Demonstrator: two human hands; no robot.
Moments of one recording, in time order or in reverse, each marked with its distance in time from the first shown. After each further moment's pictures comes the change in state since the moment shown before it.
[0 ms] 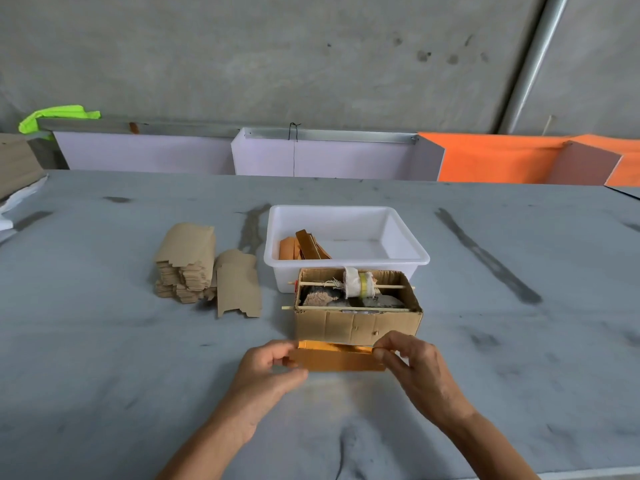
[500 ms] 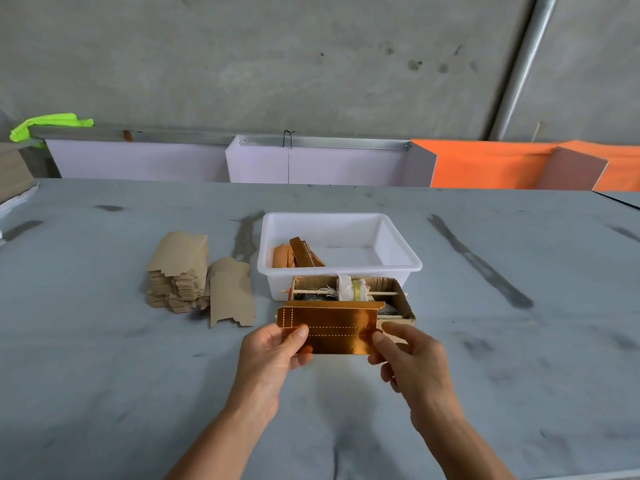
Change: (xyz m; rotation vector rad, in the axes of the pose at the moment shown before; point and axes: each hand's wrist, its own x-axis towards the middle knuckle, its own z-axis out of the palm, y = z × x) left_hand 0.013 0.032 0.022 -0.362 0.244 -0.060; right_hand 0.001 -0.041 -0.002 0.498 0.240 0.443
